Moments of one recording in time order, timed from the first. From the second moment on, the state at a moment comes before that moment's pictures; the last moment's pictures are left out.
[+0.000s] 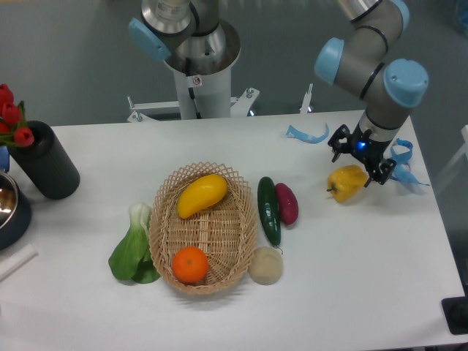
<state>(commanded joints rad) 2.93 -1.95 -1.82 -1.00 1.51 1.72</state>
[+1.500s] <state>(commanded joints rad) 2.89 -1.97 -1.79 -0.89 1.52 1.70</state>
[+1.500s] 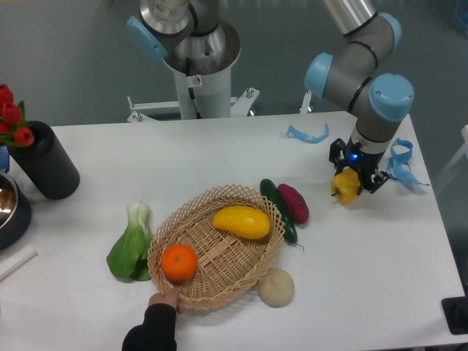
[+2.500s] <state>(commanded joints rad) 2.89 -1.99 -1.45 -1.15 1.53 1.63</state>
